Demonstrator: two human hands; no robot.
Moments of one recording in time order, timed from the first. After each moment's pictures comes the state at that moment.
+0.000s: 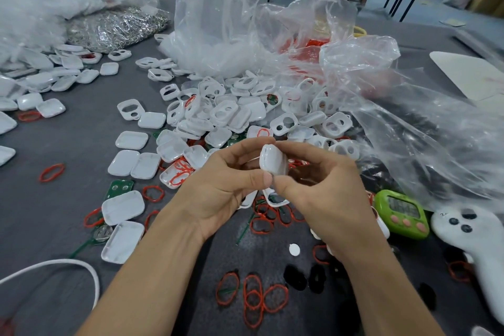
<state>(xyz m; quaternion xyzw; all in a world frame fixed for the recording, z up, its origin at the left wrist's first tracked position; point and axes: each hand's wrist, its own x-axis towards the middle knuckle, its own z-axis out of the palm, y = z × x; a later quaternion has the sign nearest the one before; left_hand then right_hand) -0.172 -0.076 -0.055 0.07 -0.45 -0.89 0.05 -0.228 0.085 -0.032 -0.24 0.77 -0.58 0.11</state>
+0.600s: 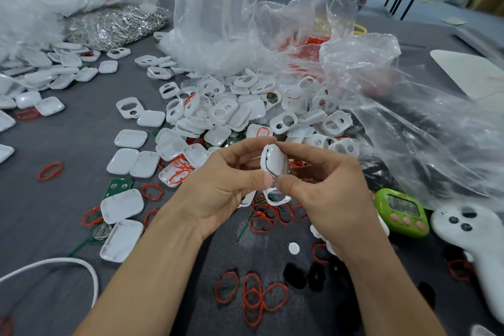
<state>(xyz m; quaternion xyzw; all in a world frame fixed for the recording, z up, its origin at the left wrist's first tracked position) -0.172 -0.077 -0.056 0.05 -0.47 -0.88 0.05 -0.231 0.089 -0.034 -0.22 0.77 -0.59 0.11</state>
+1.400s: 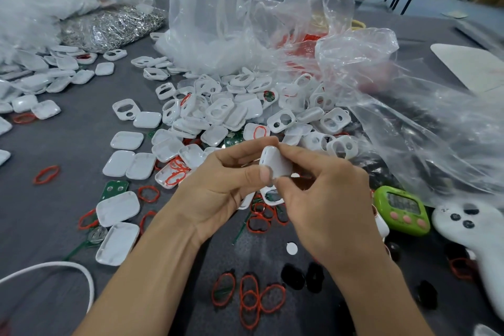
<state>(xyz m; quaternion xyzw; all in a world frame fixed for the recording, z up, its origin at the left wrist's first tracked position) -0.169 -0.073 -0.051 0.07 -0.45 -0.89 0.03 -0.211 0.087 -0.024 -0.27 0.87 -0.41 -0.08</state>
